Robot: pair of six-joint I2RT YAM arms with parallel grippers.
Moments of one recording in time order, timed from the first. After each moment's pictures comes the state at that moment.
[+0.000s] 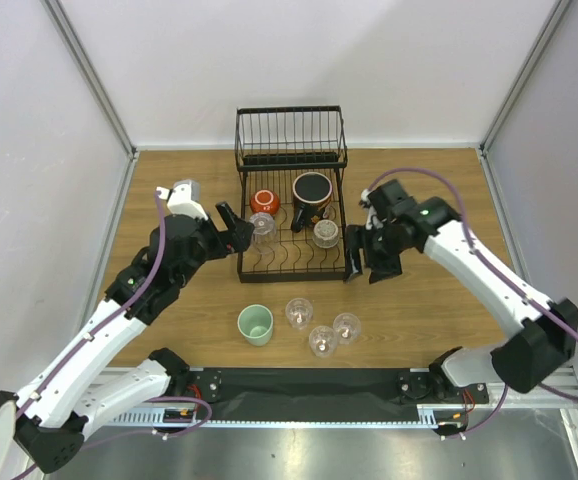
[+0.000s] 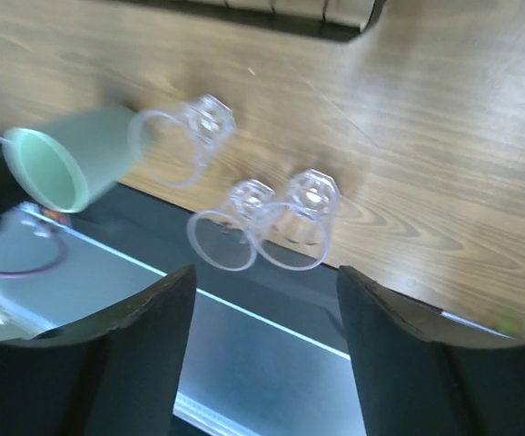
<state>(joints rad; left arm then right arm) -0.61 0.84 0.92 -0.43 -0.29 -0.61 0.53 1.34 1.34 -1.14 -0.29 0.48</state>
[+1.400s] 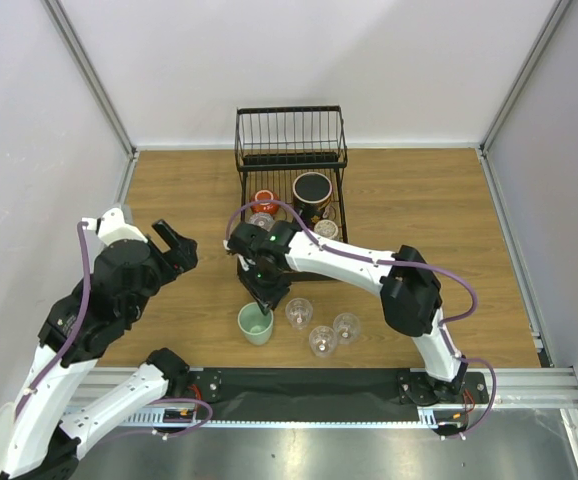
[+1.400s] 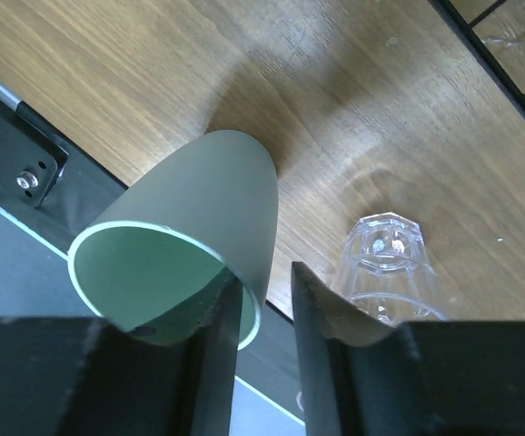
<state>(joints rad) -0.60 0.66 1.15 -1.01 -0.54 -0.76 1.09 2.08 1.84 -1.05 -0.18 0.36</state>
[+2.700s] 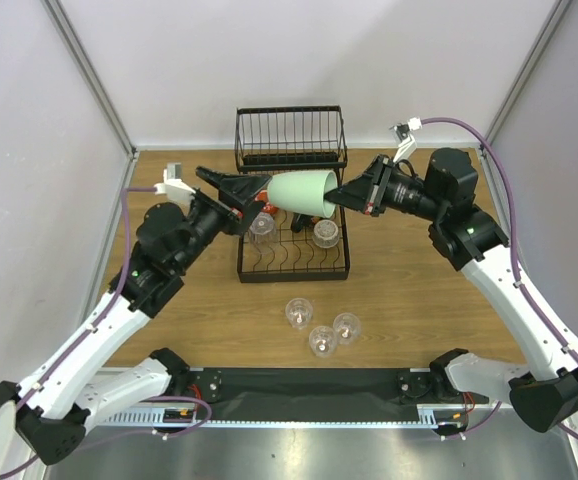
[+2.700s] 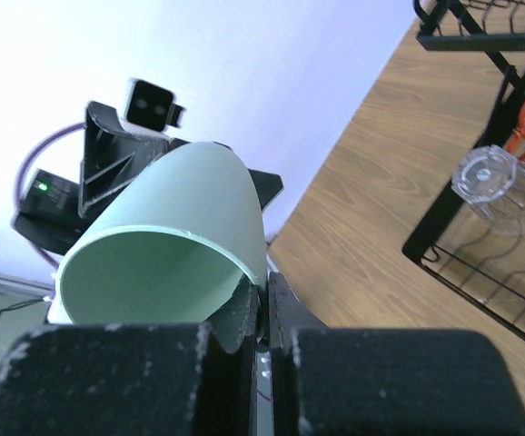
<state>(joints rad) -0.62 0.89 1.00 -0.12 -0.06 -1.33 0.48 1.15 1.30 -0.23 -0.63 0.82</state>
